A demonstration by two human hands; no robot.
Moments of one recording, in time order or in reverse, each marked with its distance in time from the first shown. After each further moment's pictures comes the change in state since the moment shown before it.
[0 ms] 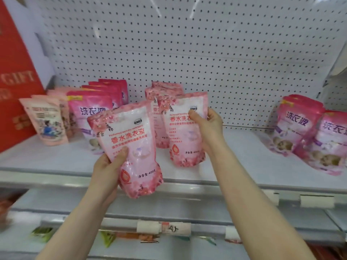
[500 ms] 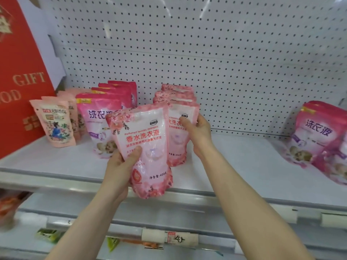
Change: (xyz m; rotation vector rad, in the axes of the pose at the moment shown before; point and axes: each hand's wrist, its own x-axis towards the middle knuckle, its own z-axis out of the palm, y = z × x) left_hand 0.024 0.005 0.002 0.025 -0.015 -0.007; right_hand 0.020 0.030 0.056 -0.015 -0.127 0.040
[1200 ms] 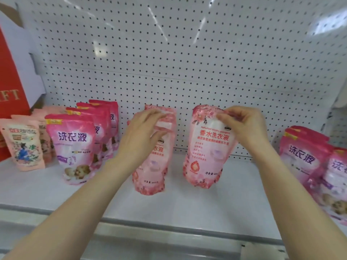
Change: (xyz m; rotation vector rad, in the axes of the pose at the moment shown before) left_hand 0.080 0.055 0.118 1.116 -0.104 1.000; right_hand 0.036 -0.116 -0.134 -0.714 0.113 -0.439
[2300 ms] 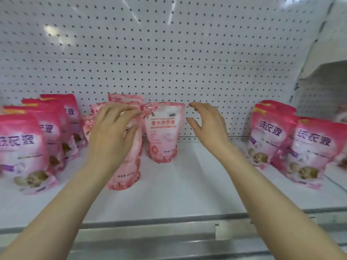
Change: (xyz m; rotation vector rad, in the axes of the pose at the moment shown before) left_hand -0.003 0.012 0.026 0.163 0.147 0.127; right_hand -0.001 0.071 0.032 -0.455 -0.044 -0.210
